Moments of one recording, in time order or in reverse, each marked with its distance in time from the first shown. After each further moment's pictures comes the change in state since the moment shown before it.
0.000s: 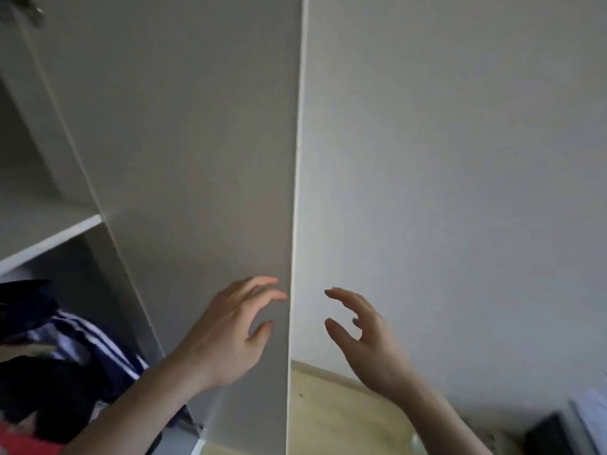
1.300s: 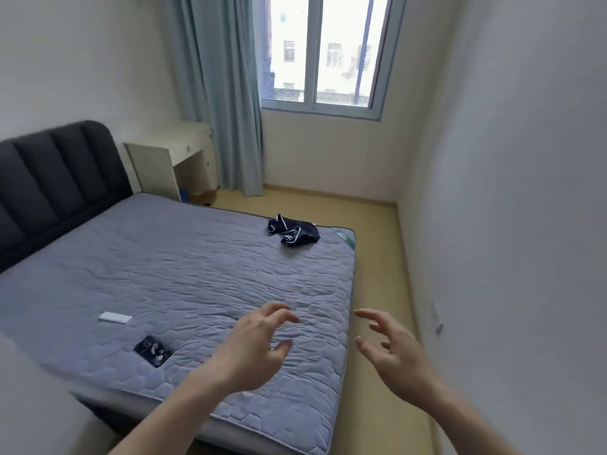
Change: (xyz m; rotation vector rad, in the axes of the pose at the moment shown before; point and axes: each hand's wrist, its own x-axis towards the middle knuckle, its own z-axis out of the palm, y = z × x) left_hand 0.037 0.928 0.534 -0.403 -0.962 1.307; right_hand -0.707 0.285 -0.545 -0.193 1.308 1.122
